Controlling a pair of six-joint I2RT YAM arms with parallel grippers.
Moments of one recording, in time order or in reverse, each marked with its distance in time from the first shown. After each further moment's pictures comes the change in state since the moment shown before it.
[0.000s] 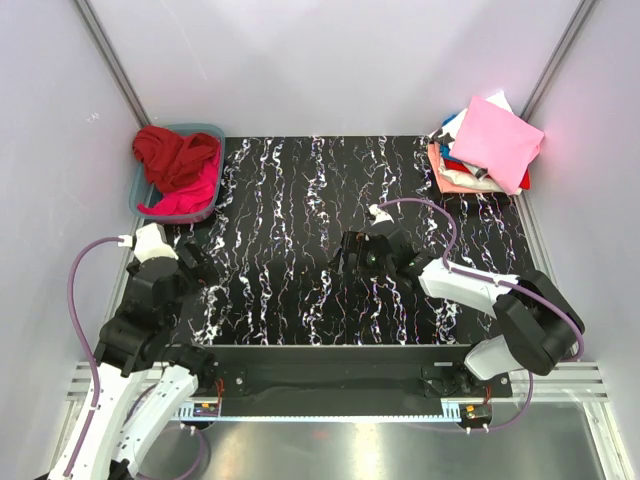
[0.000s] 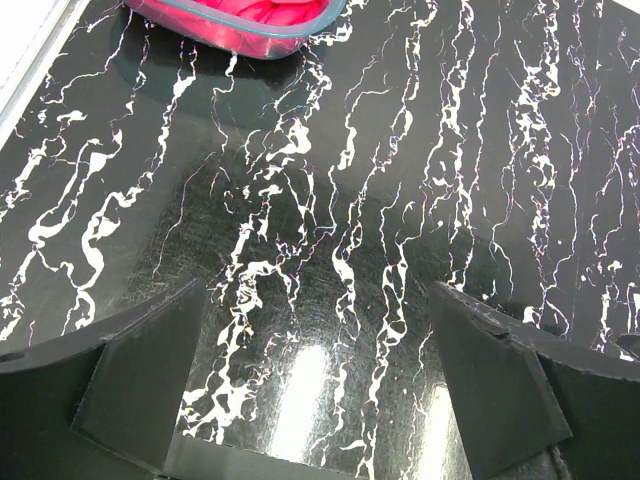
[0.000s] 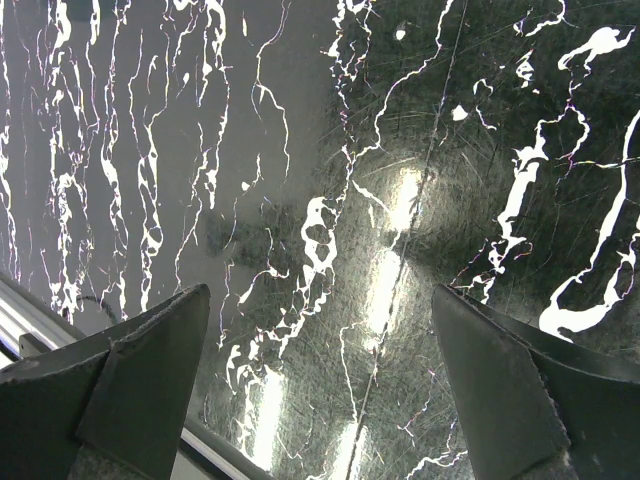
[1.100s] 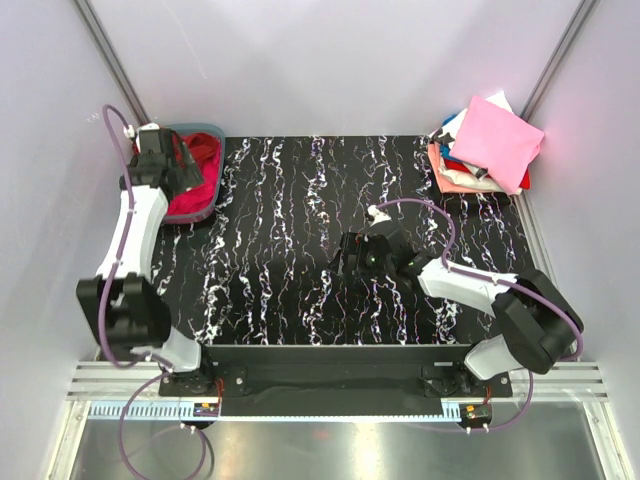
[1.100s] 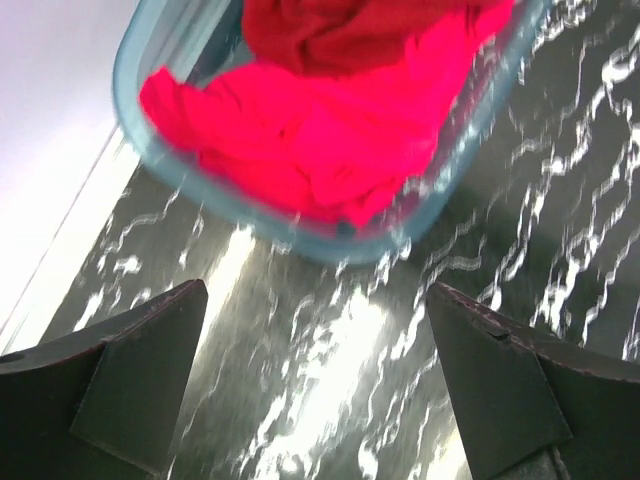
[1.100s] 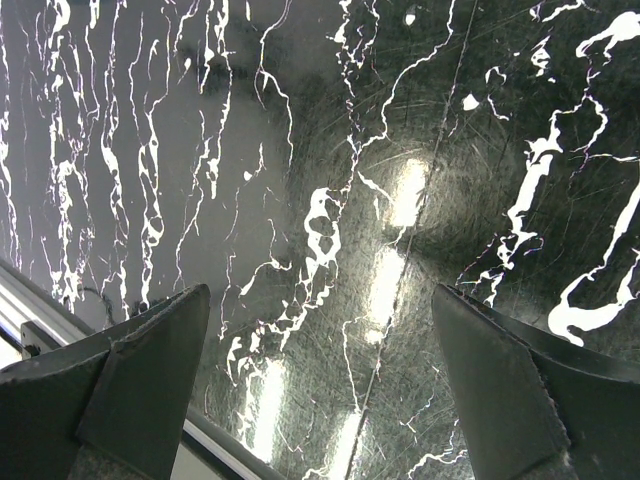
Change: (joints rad) left arm 0.426 1.063 0.629 0.183 0.161 0.178; right arm 0.000 0.008 0.001 -0.002 -0.027 -0.004
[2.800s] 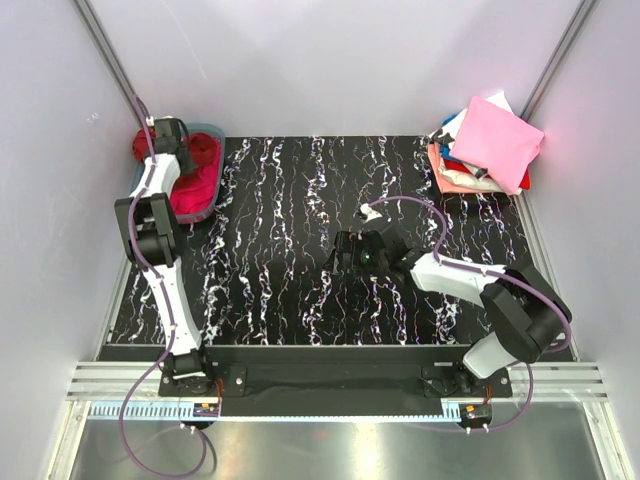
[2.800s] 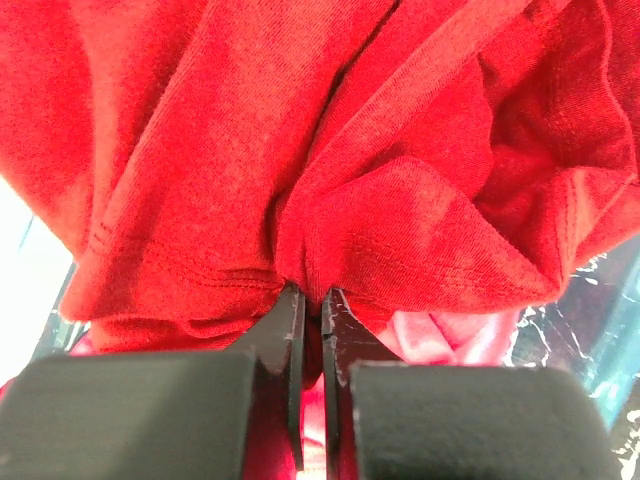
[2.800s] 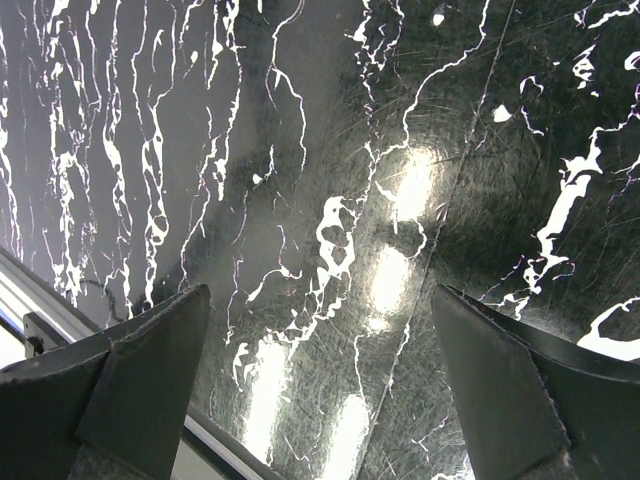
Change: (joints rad) left arm 0.110 0.789 0.528 0.252 0.123 0.117; right arm 0.000 0.072 0.053 -0.001 -0.043 -0.011
